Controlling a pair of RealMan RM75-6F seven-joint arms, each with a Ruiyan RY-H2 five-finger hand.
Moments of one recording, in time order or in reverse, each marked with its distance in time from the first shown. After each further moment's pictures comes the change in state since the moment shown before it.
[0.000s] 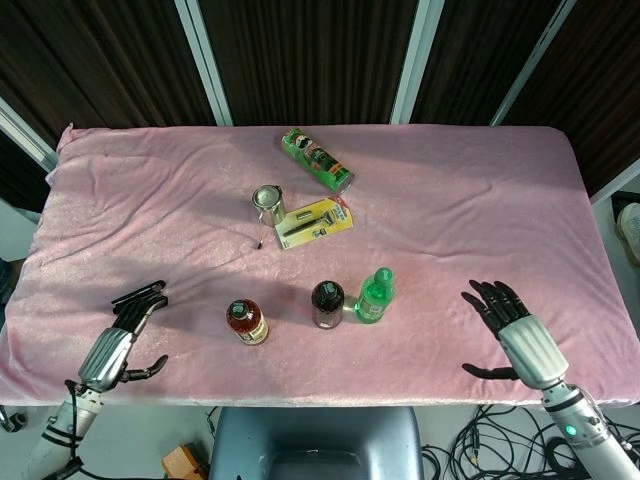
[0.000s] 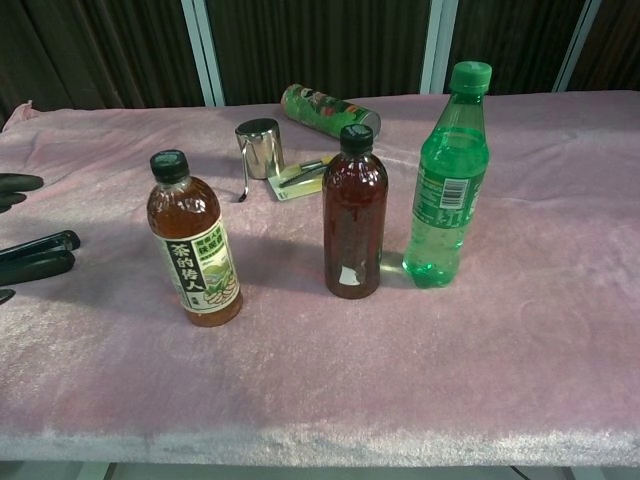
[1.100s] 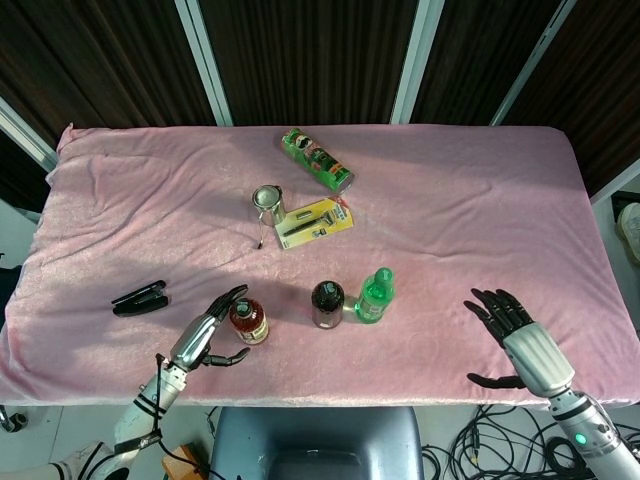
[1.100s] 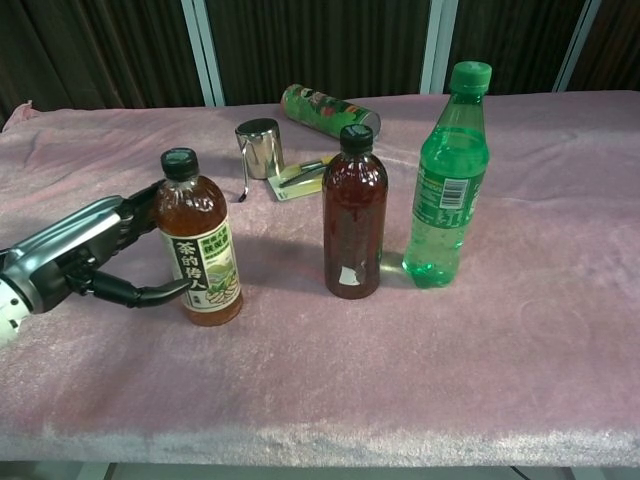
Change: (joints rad) left arm -0.206 -0.224 -0.047 -0.029 -0.077 -0.187 -0.101; right arm -0.038 0.033 0.027 -0.006 -0.066 -0.026 0.045
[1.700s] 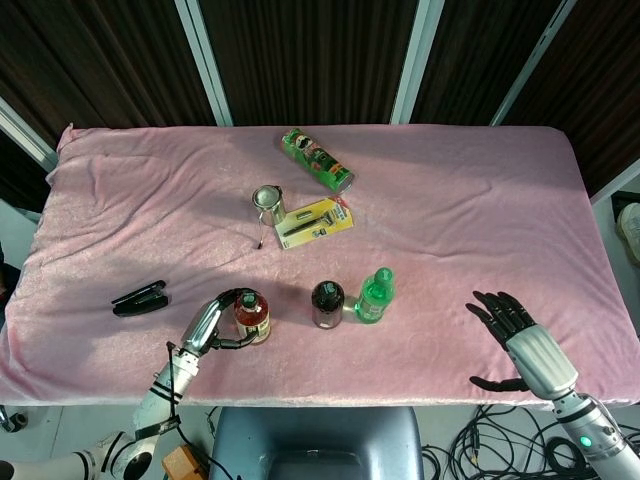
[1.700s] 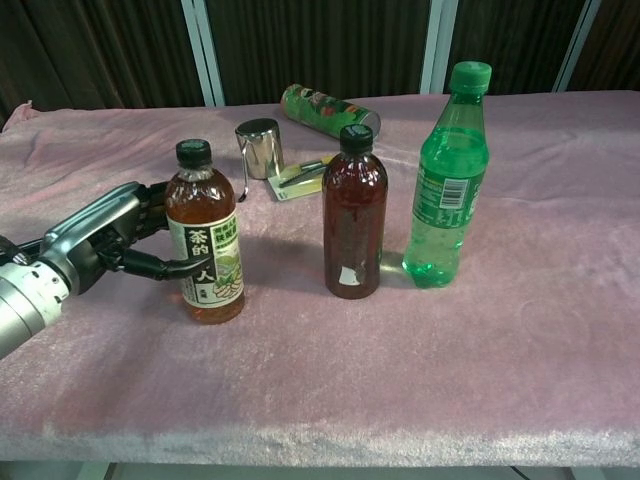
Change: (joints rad) left arm -0.029 -0.089 -0.072 0.063 -0.111 -0.020 -0.025; right arm -0.010 0.022 0.004 -0.008 -0.014 -0.009 0.025
